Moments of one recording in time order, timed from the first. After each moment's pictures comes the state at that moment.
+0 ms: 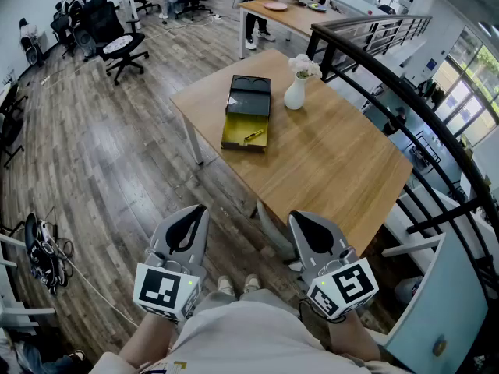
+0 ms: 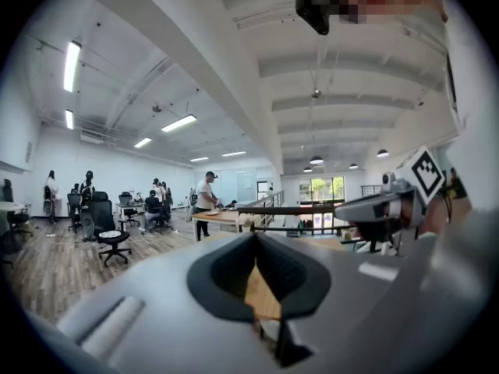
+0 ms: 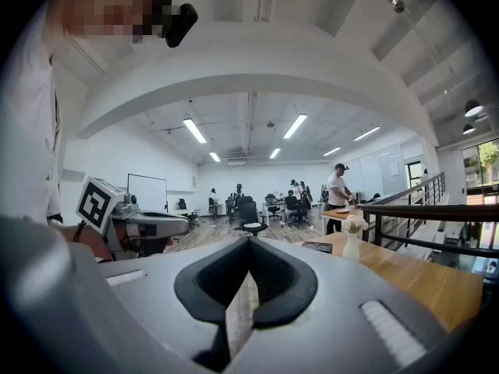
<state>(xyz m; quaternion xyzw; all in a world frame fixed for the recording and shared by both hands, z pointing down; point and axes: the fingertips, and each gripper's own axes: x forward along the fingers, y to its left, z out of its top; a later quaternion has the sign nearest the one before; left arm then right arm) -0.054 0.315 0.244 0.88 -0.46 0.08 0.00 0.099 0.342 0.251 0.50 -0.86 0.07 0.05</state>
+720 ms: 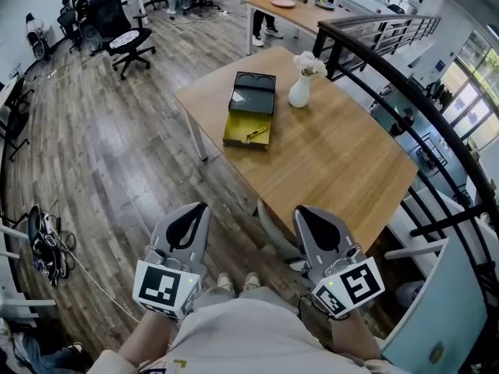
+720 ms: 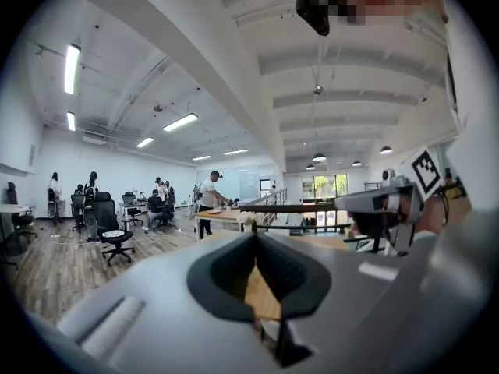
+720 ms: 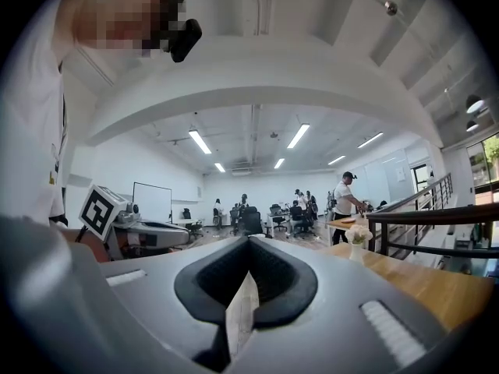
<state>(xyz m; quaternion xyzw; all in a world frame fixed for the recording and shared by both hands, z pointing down) -0.037 0.309 0.246 0.88 -0.47 0.09 0.00 0.122 0.331 0.238 0.48 -0.87 0.05 0.01</state>
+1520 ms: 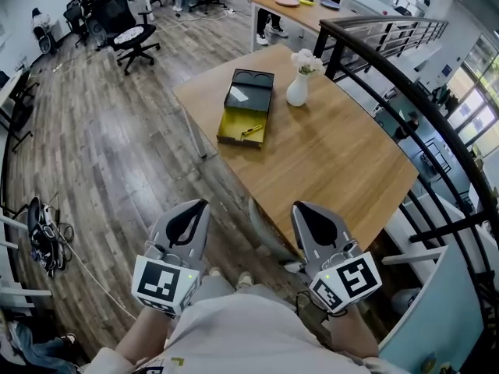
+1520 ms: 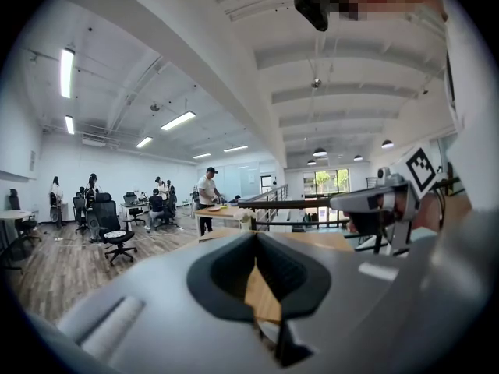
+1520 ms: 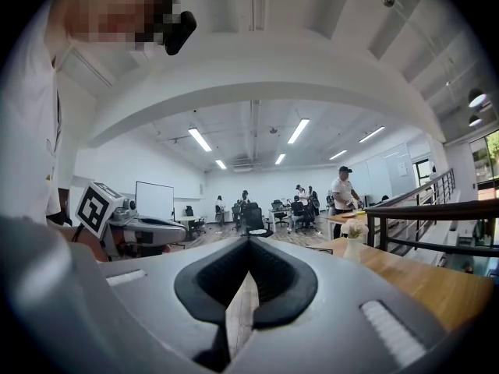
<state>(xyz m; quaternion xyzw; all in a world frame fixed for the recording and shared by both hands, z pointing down) 0.006 0.308 0.262 0.87 -0.48 0.11 0.00 0.163 0.320 0.259 0.47 -0.88 0.06 0.02</state>
